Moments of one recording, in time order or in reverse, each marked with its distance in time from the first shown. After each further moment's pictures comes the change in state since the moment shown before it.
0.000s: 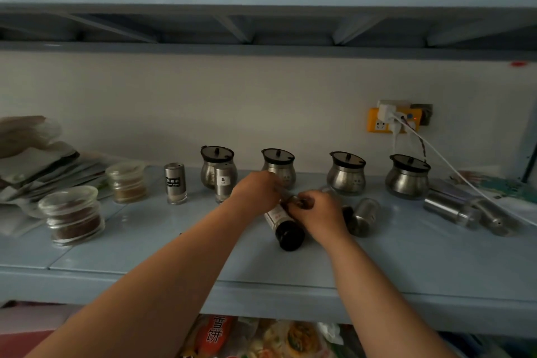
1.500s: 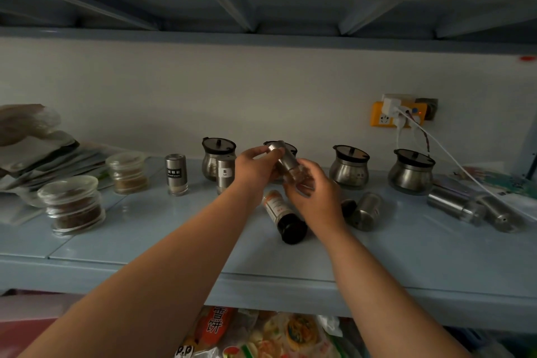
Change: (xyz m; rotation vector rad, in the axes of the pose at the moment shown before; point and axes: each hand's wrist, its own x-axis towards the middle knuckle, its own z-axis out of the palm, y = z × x) left_hand 0.005 0.006 -0.001 -1.449 0.281 -0.300; right_hand -0.003 -0.011 0.007 0.251 0.143 -0.315
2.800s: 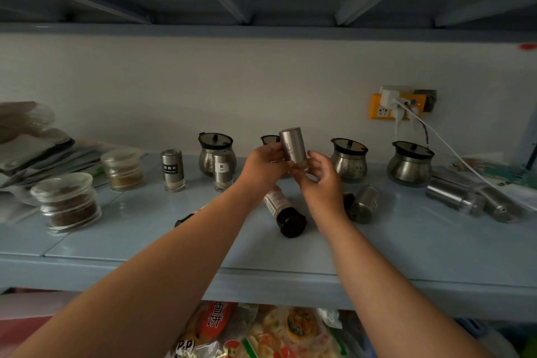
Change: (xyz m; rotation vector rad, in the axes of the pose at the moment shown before) left_hand -0.016 -0.006 0.006 0.253 -0.263 0.204; right_hand 0.009 0.006 0.000 0.252 0.113 0.241
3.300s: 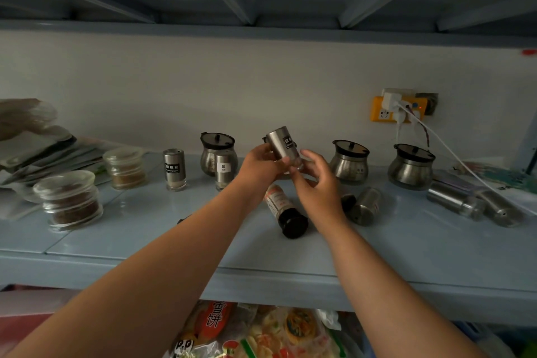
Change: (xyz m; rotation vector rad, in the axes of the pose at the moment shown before) left_hand -0.003 0.003 -0.007 -0.187 0.010 -0.086; right_hand -0.006 -0.001 0.003 -0.031 -0.099 -0.103
